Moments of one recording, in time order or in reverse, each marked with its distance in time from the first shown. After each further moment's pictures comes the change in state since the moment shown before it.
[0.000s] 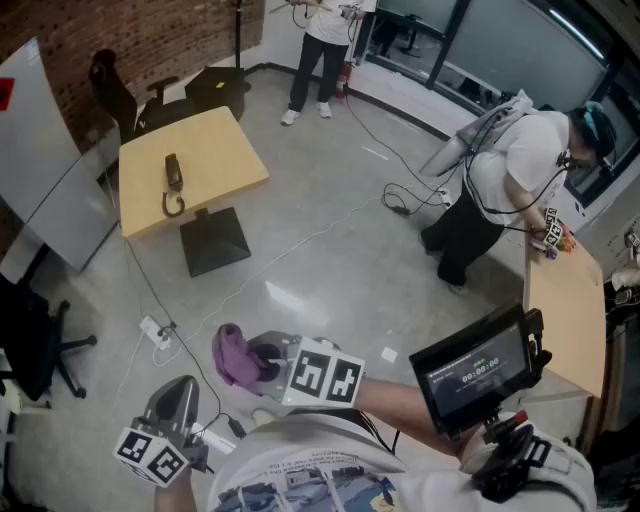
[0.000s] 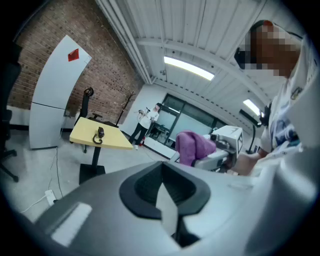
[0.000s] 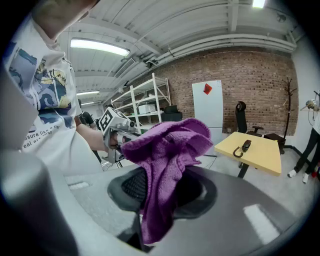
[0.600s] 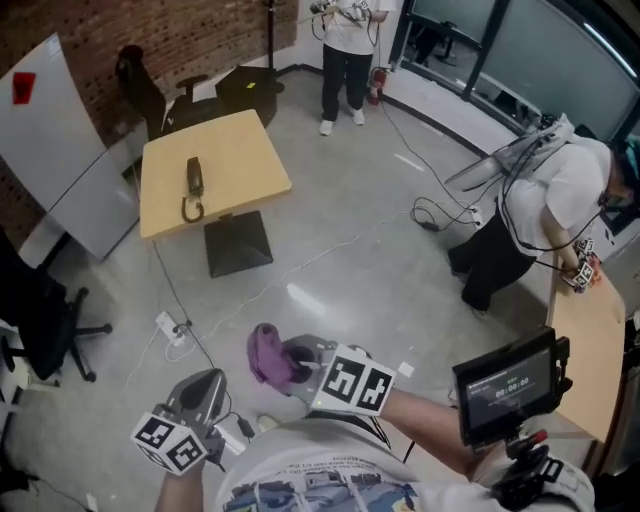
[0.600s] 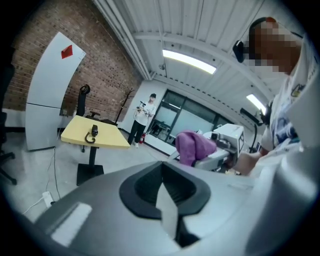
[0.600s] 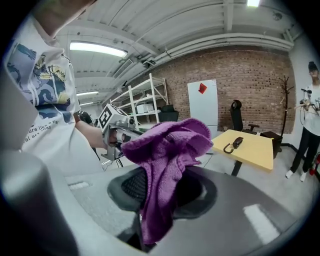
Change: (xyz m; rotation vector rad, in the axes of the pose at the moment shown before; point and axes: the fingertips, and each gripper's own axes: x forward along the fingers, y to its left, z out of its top) left arm 0.061 -0.026 -0.002 0.020 0.030 0.020; right arm -0.046 -0.038 -0.028 0.009 0.004 0.009
